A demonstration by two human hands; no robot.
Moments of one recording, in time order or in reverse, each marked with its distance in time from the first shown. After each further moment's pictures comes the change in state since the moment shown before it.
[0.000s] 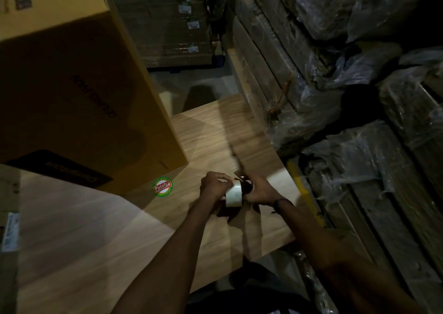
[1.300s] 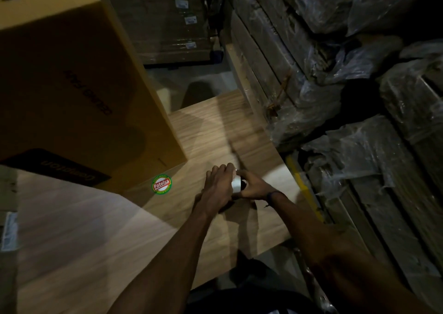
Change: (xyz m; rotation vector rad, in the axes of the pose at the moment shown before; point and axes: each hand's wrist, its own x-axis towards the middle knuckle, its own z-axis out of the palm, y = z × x) left_hand -0.014 -0.008 0.010 0.711 0.025 0.588; right_hand 0.016 -0.003 0.010 0.038 -0.147 0.034
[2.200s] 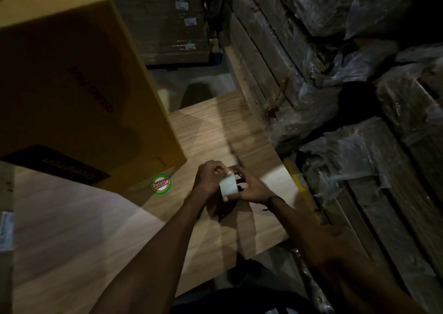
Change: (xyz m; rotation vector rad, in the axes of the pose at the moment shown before) left_hand 0.021 -0.025 -0.018 -0.551 0.071 -0.250; right_hand -0.020 -0.016 0.008 0.110 0.101 -0.074
